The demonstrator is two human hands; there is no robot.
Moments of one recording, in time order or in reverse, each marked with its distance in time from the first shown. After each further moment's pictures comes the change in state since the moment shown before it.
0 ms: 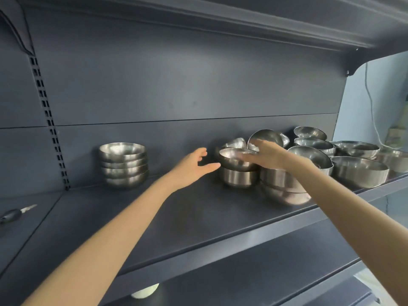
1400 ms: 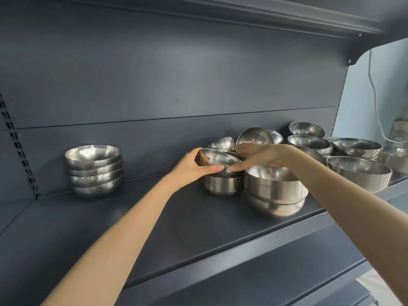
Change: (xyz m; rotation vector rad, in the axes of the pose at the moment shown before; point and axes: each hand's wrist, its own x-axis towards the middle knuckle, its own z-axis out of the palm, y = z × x) left_hand 0.074 -0.009 0.049 -0.103 0.012 -0.127; right_hand 0.049 0.052 -0.013 0.307 -0.475 0.013
